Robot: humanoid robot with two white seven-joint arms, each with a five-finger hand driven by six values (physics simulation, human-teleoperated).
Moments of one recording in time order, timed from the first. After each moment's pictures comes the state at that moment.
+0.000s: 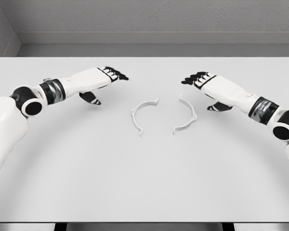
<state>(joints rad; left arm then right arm) -0.70 0.42 -0.53 -1.06 -0.69 -0.61 -0.37 -0.47 -0.54 0.39 -1.27 0.67 -0.61 0.23</state>
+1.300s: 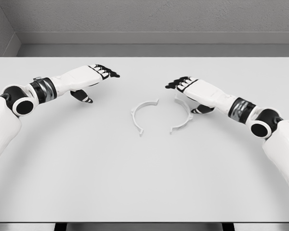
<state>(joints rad) -0.70 0.44 -0.51 -1.06 -0.69 -0.61 -0.36 -0.53 -0.44 0.46 -1.17 0.72 -0.61 0.23</state>
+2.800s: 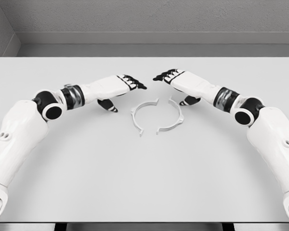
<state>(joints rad) -0.70 0.32 -0.59 -1.05 -0.70 -0.61 -0.37 -0.65 -0.33 0.50 -1.02 0.75 -0.61 0.23</state>
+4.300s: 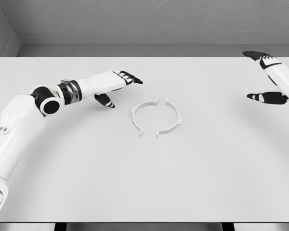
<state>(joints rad) -0.76 0.31 -0.59 -0.95 -0.67 -0.61 -0.37 -0.22 -0.60 -0.01 -1.38 0.31 -0.61 0.23</state>
